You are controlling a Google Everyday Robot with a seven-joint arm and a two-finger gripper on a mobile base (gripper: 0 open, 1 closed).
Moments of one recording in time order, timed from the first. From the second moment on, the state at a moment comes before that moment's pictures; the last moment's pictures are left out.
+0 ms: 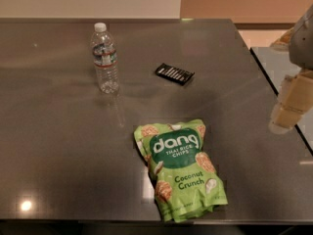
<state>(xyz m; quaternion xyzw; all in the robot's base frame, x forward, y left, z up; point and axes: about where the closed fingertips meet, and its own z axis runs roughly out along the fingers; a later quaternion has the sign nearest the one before) 0.438 -0.217 0.976 -0.60 0.78 -0.03 0.16</state>
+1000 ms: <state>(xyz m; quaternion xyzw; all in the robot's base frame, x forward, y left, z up) 0.473 -0.192 0.972 -0.60 0.77 0.00 0.19</state>
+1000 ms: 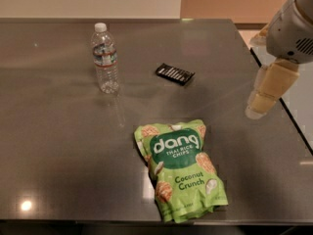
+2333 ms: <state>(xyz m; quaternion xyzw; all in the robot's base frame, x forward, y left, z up) 0.560 -0.075 0.959 -0.60 0.75 0.12 0.27</state>
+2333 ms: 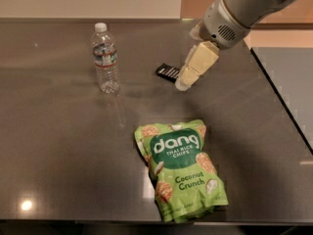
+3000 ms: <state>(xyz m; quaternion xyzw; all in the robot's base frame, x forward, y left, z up) 0.591 -0.014 0.949 -0.60 0.72 0.18 0.31</state>
